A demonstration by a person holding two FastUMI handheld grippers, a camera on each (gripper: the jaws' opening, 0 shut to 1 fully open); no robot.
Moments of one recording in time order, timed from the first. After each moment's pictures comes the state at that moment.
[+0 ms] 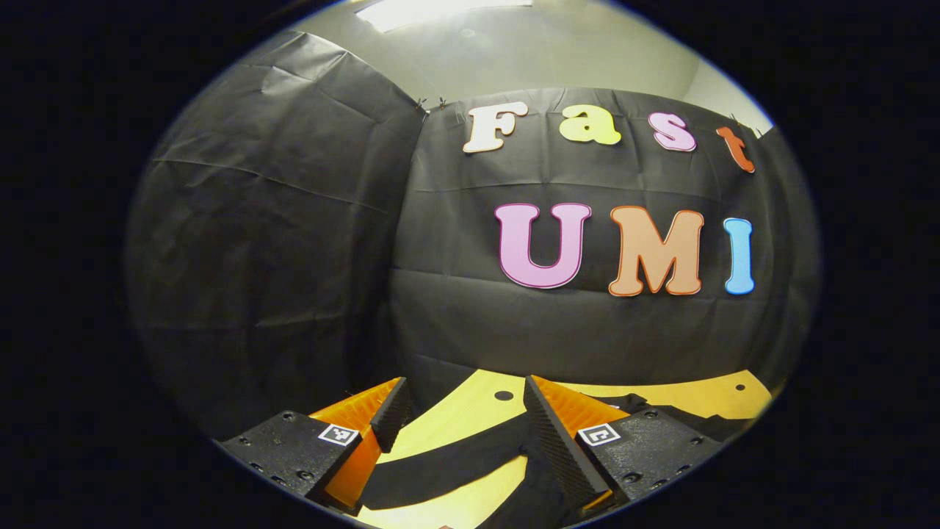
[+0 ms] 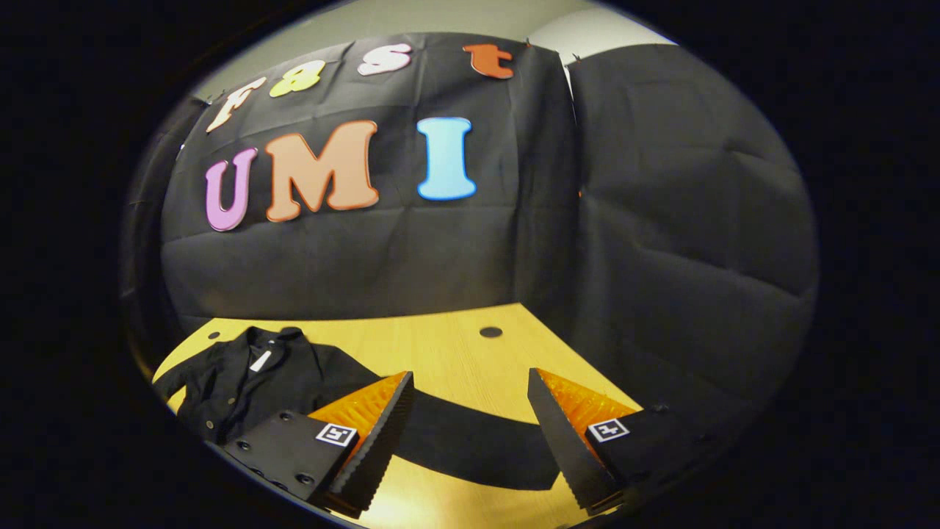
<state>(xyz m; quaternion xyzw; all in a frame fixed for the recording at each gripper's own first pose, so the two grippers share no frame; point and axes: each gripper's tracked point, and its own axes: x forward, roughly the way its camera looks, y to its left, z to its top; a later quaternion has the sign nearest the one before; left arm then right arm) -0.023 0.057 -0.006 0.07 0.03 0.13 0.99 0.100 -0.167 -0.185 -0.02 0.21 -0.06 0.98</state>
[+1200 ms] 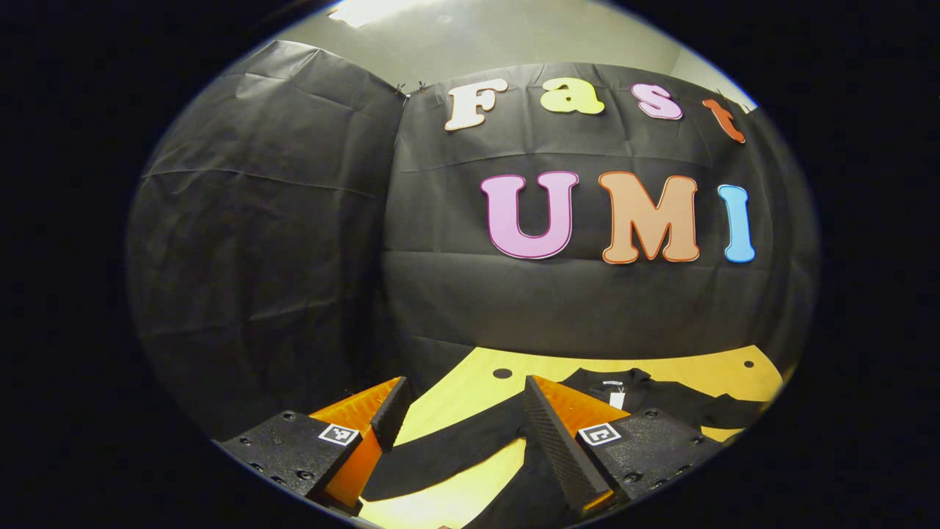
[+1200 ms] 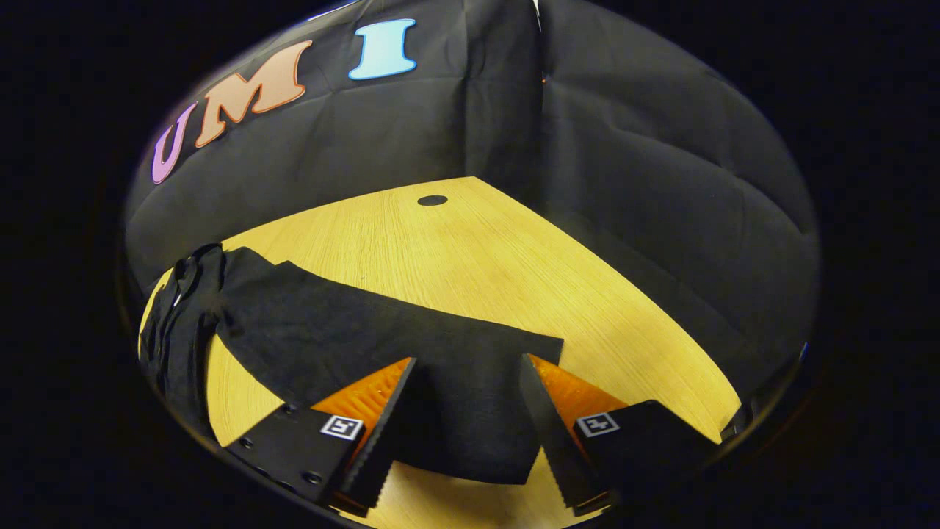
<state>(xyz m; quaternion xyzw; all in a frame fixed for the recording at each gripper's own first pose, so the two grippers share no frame) -0.022 0.049 -0.033 0.09 0.09 0.12 0.98 0.111 -0.228 -0.336 0.01 0.38 -0.13 0.92</state>
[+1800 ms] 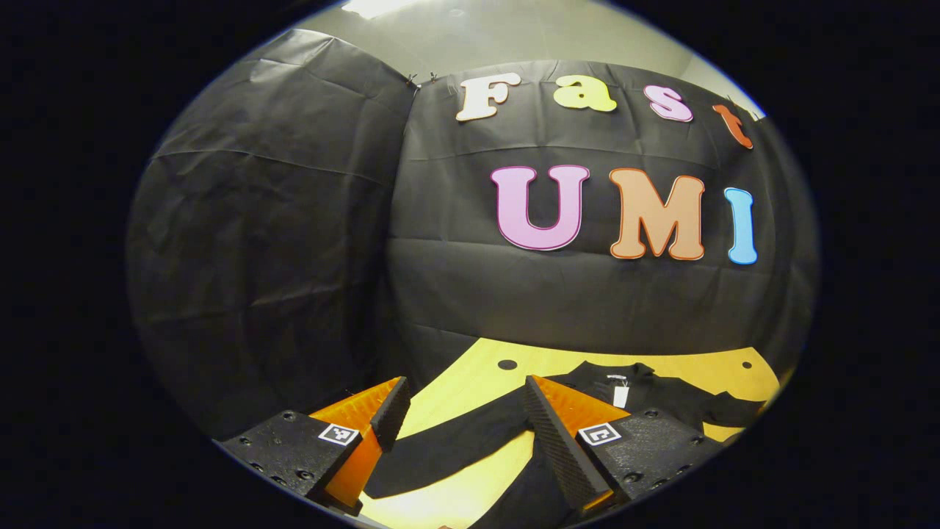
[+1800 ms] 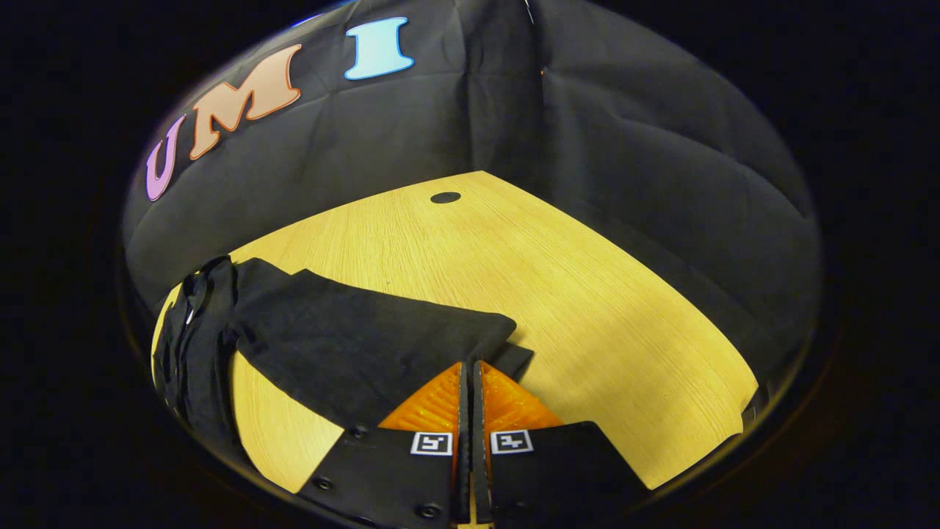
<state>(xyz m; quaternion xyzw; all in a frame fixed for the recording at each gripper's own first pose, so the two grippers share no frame) -0.030 0.069 -0.042 0.07 0.09 0.13 0.98 0.116 -0.201 -0.332 0.04 0.39 -0.13 0.91</state>
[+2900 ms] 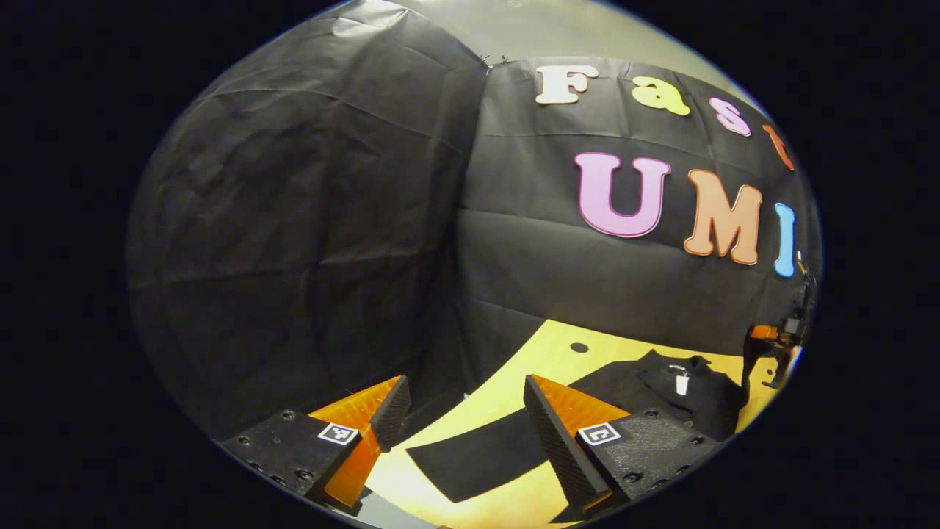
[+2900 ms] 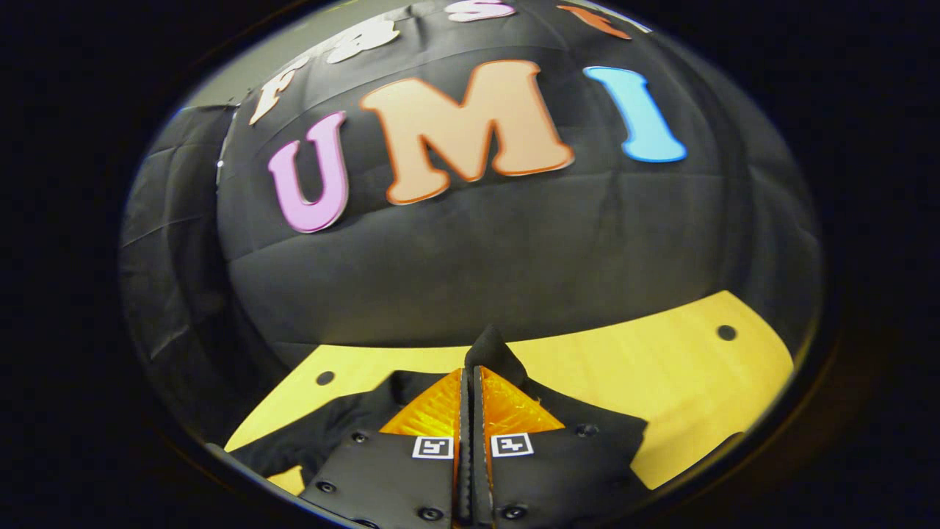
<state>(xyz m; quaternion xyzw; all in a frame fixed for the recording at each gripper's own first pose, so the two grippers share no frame) -0.081 0.217 -0.081 0.02 0.12 0.22 0.97 0.277 0.251 -0.201 0.02 0.25 0.17 0.95</state>
